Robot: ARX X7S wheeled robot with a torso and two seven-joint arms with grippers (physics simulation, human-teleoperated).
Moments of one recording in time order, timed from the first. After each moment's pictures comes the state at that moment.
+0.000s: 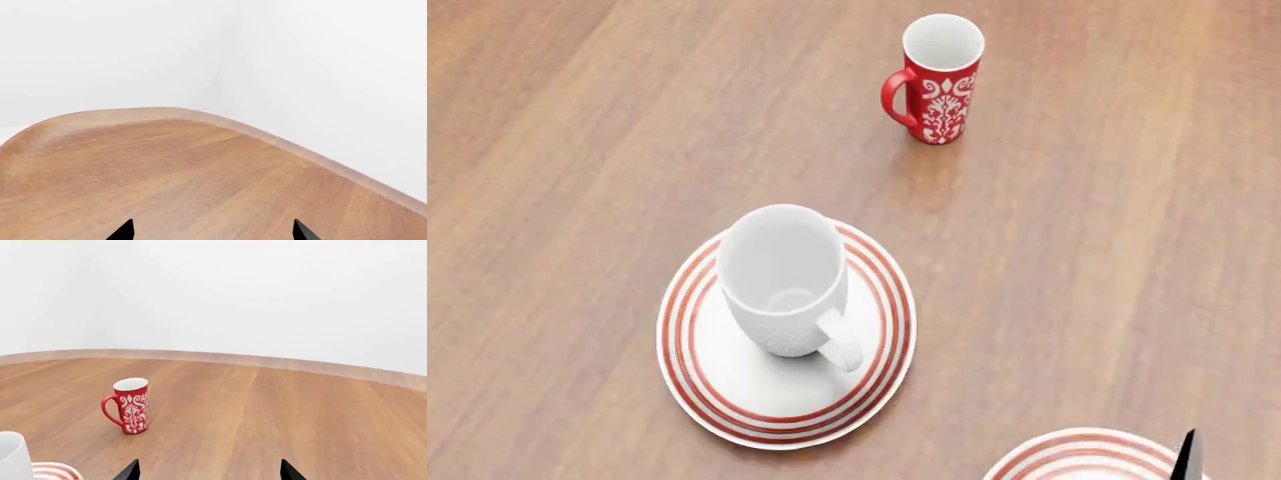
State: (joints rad) left arm -0.12 -0.48 -0.14 0.72 -0.81 -0.32 -0.63; right arm -0.27 0.35 0.25 -0.41 0.44 -0.19 0.02
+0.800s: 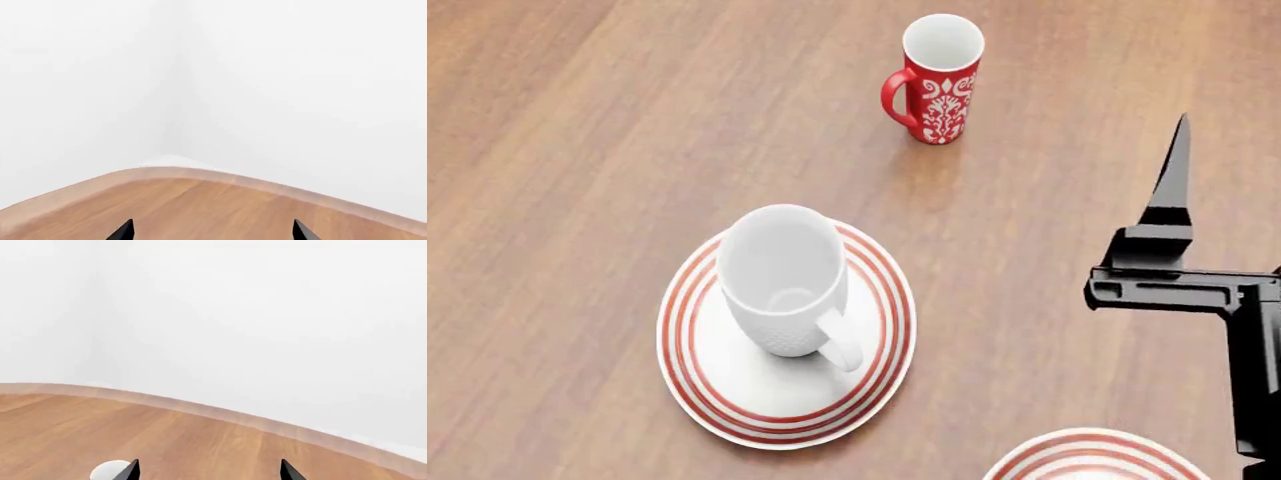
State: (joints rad) left arm -0.55 -0.60 0.01 0.76 -0.84 -0.57 -0.67; right arm 0.40 0.54 0.09 -0.47 0.46 0.37 0.21
